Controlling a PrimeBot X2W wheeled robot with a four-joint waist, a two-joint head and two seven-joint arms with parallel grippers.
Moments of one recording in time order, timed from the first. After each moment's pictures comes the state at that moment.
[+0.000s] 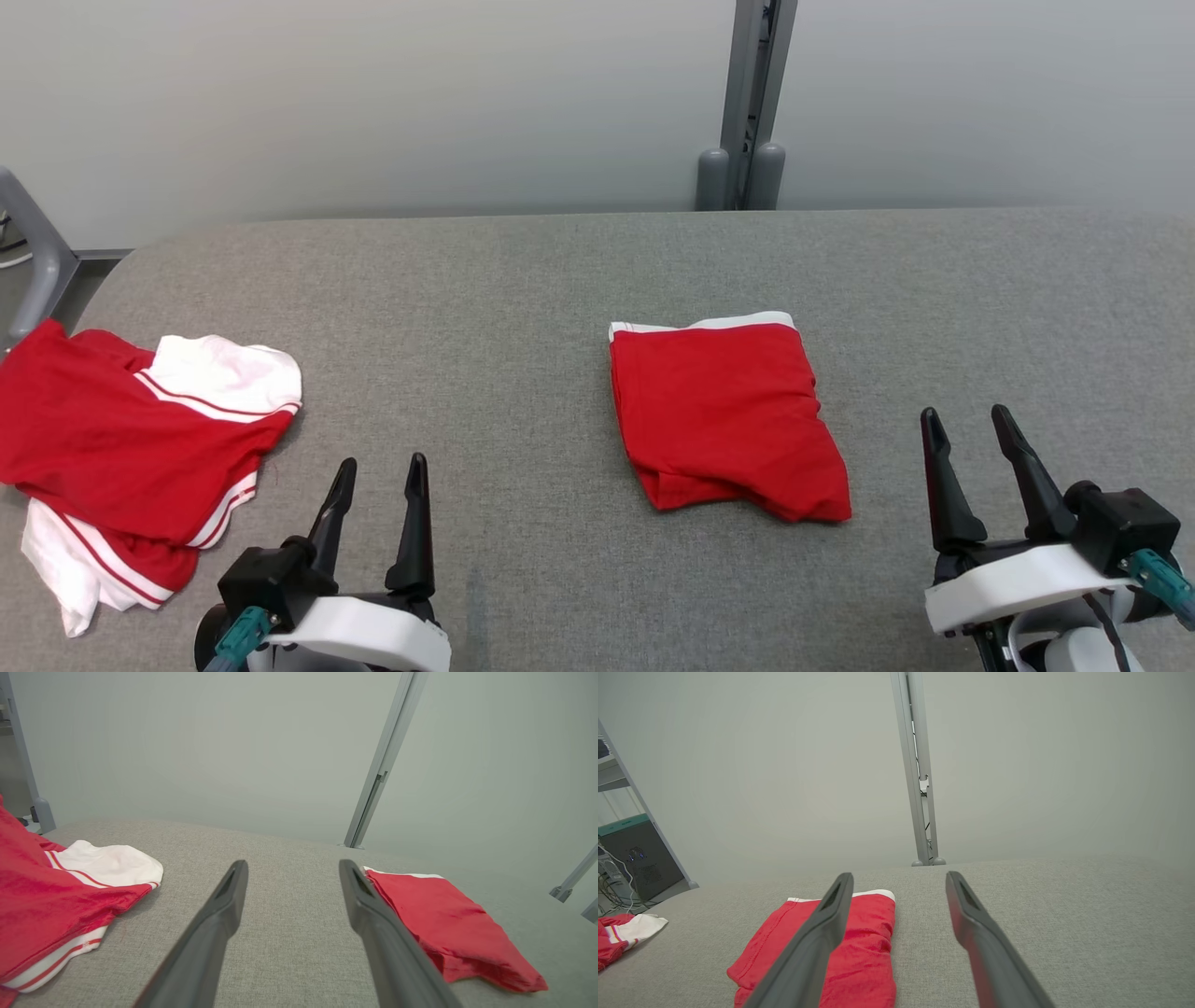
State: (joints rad) left arm -0.04 0.05 -0.19 0.24 -0.37 0.06 -0.26; right arm -0.12 -0.05 0.04 0.27 0.25 0.13 -0.26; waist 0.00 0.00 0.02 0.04
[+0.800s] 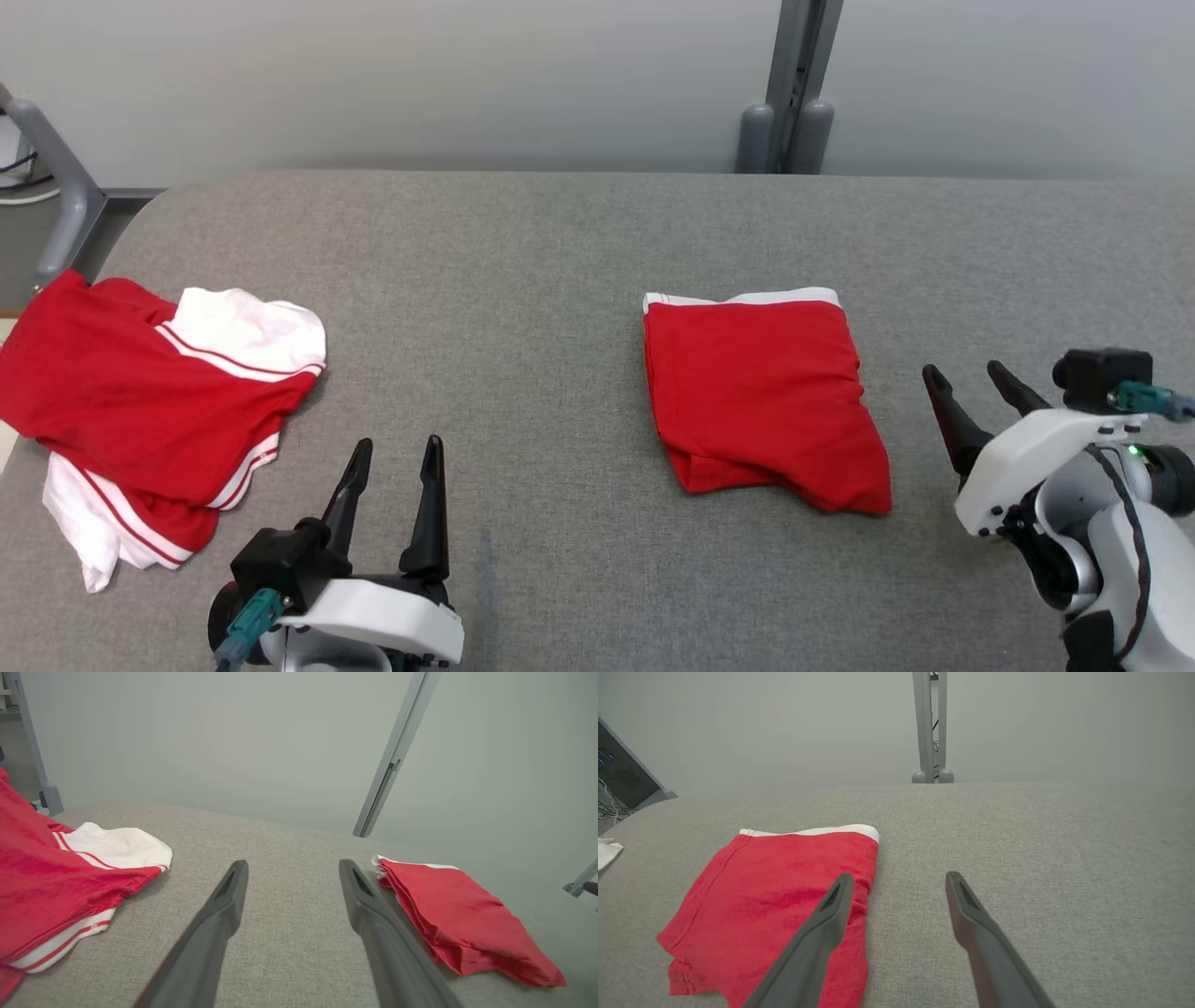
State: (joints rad) left arm -0.06 0.05 -0.22 0.24 -0.38 0.06 -0.26; right arm -0.37 -0.18 0.10 0.50 0.35 0.13 0.08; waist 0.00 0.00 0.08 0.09
